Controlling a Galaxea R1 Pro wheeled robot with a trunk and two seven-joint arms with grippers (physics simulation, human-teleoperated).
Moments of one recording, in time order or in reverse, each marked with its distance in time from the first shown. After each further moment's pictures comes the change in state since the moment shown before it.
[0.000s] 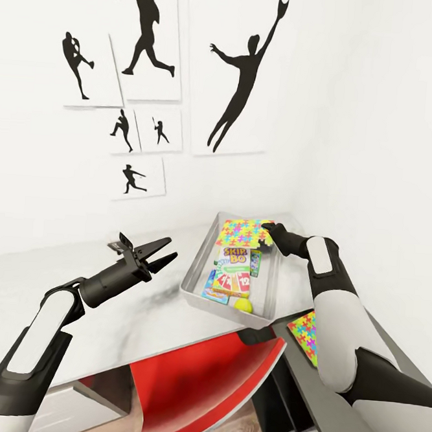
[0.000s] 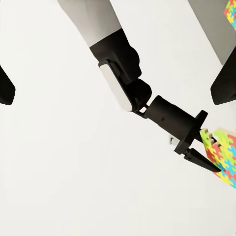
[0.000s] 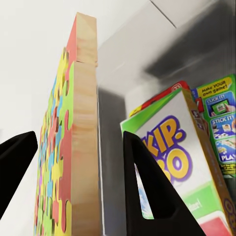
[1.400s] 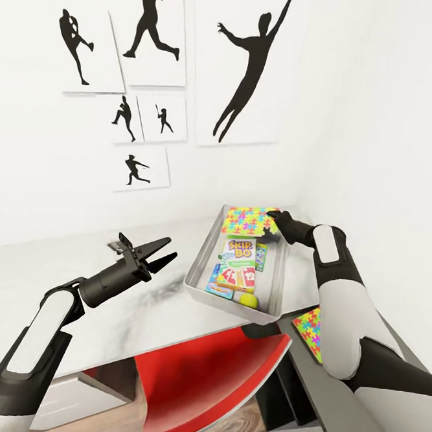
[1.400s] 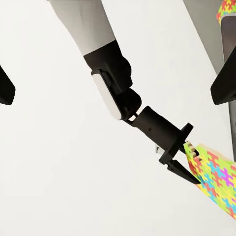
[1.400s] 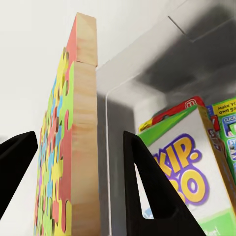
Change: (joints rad) left arm 0.000 0.001 0.001 0.001 0.000 0.000 -0.001; right arm -0.055 -0.015 -0.004 -0.011 -0.002 0.003 0.007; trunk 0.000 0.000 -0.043
